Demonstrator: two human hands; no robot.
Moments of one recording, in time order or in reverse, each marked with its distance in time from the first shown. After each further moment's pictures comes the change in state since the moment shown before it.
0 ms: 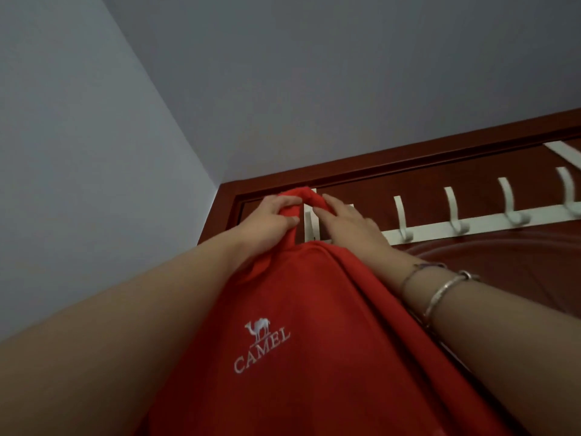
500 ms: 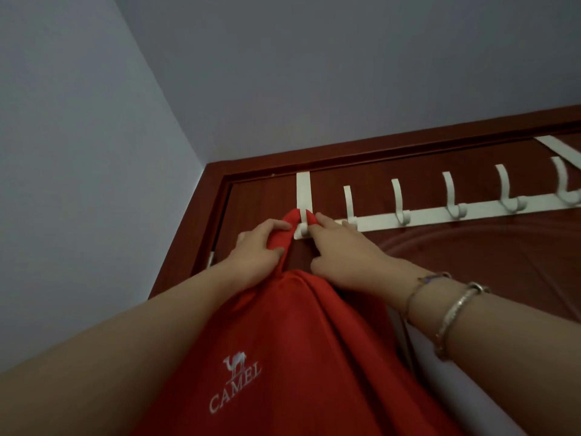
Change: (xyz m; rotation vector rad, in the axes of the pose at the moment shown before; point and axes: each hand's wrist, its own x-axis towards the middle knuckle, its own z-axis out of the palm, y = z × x) left_hand -0.027 -0.065 0.032 0.091 -0.006 -0.042; right_hand -0.030 -0.018 0.024 -0.046 -0.146 0.018
